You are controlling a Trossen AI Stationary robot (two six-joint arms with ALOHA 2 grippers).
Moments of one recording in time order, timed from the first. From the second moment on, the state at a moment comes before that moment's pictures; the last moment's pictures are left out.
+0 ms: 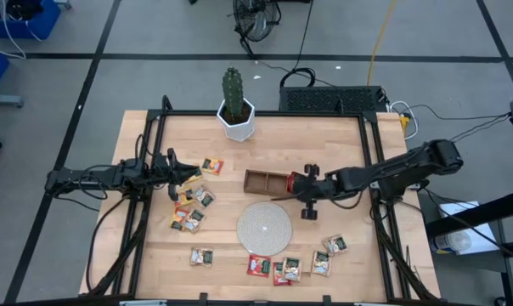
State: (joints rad) left arm 0.01 0.07 0.02 0.05 -0.18 -0.19; right arm 0.18 1.42 0.84 -0.47 0.25 0.18
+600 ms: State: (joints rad) left arm 0.01 0.07 0.02 0.06 -0.18 -0.19; right arm 0.14 1.51 0.90 -0.49 0.21 0.11
